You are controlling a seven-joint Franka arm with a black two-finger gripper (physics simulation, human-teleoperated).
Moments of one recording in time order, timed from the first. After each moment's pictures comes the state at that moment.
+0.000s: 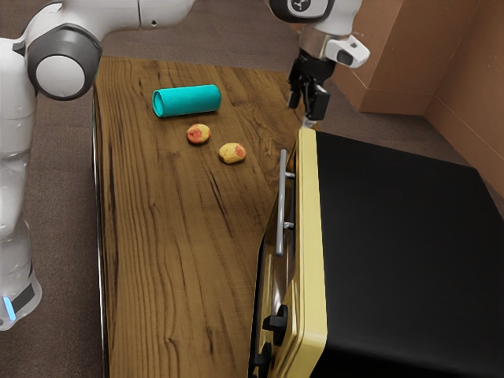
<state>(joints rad) -0.02 0.15 0.00 -1.25 0.02 1.42 0.00</state>
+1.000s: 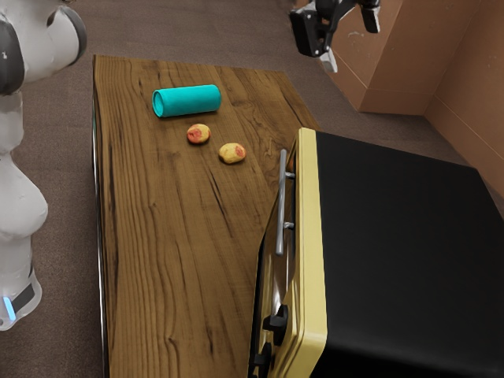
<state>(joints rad) 0.64 0.05 -1.29 -0.94 0.38 1.50 0.65</state>
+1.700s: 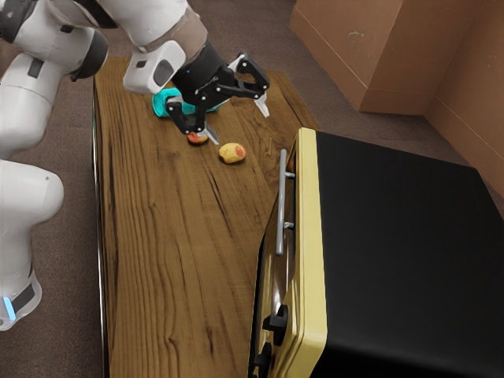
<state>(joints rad) 1.27 1.05 -2.64 -2.12 1.20 1.45 0.53</state>
